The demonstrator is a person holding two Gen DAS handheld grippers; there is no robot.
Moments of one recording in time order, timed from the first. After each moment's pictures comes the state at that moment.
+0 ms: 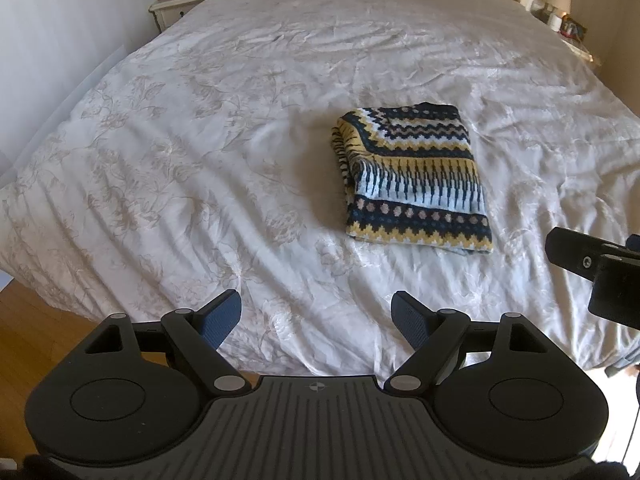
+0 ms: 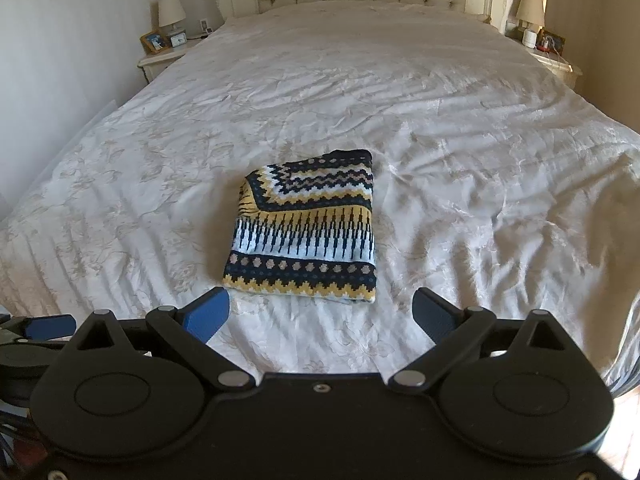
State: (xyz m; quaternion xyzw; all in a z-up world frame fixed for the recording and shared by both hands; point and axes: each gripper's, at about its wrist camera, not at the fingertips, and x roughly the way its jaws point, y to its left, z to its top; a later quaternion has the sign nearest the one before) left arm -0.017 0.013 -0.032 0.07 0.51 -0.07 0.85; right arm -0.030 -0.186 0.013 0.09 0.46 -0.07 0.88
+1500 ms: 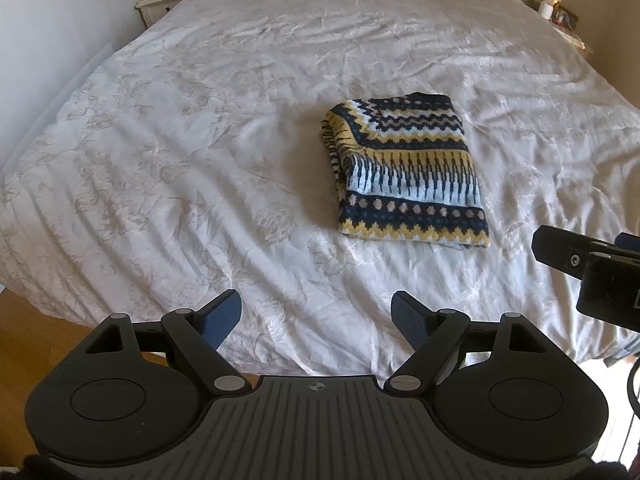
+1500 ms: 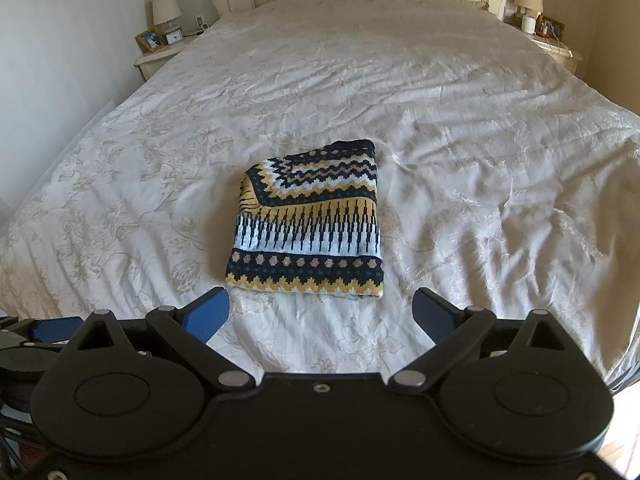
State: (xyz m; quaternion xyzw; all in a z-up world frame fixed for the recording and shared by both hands) left arm -0.006 0.007 -0.039 0.08 0.52 -0.08 0.84; right arm -0.024 -0.183 0.003 0.11 0.47 -0.07 0.87
